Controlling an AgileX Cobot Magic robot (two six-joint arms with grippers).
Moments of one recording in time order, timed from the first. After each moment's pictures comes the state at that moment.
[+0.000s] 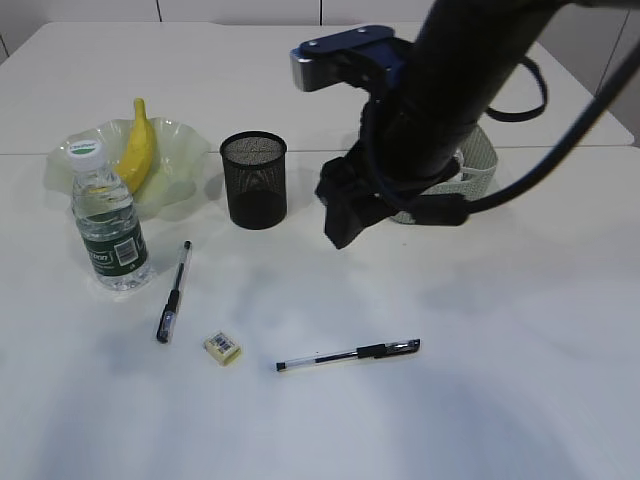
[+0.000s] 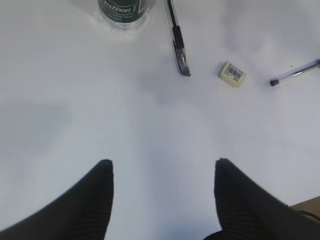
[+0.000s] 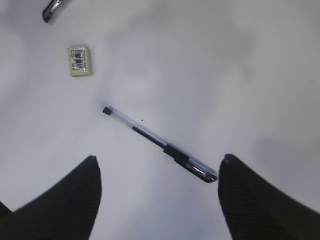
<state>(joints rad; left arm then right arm) -0.13 1.06 -0.84 -0.21 0.93 0.03 0.56 1.79 -1.54 0.12 1.06 -0.19</state>
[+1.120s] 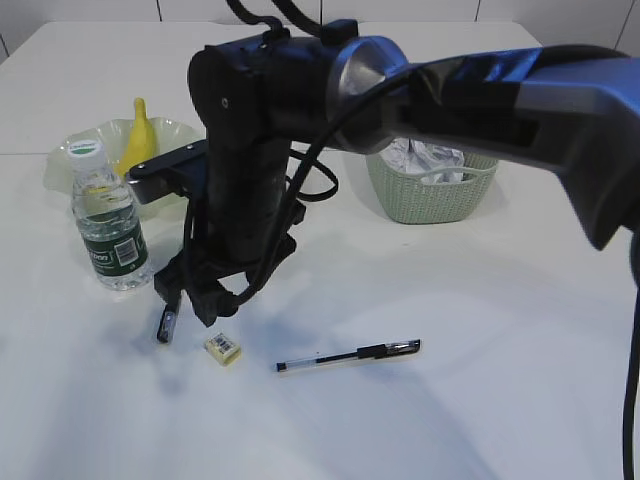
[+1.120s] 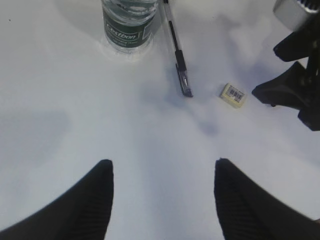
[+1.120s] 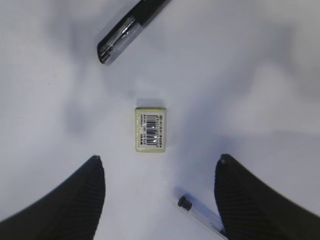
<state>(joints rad) -0.13 1.06 -0.84 -0.21 0.85 0.03 0.76 2.27 -1.97 0.09 1.14 -0.06</state>
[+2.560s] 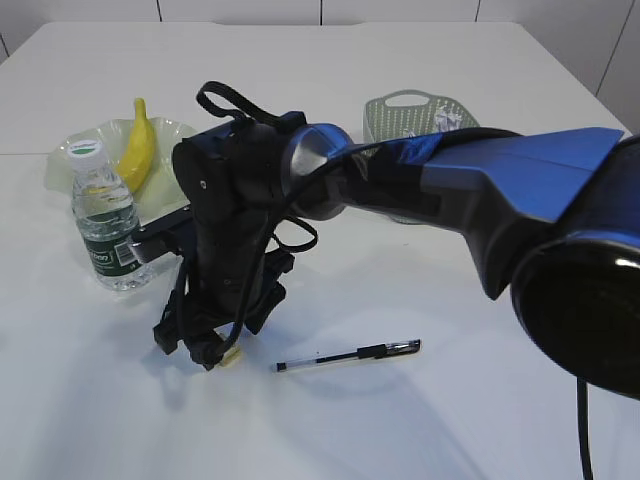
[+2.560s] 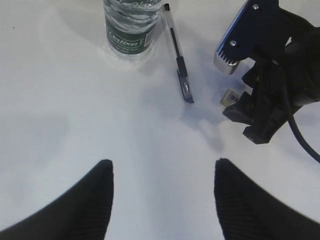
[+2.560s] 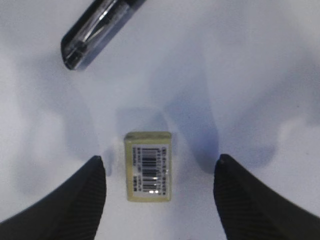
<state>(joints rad) -0.13 1.06 -0.84 -0.21 0.84 0.03 0.77 2.42 -2.01 0.07 1.11 -0.01</state>
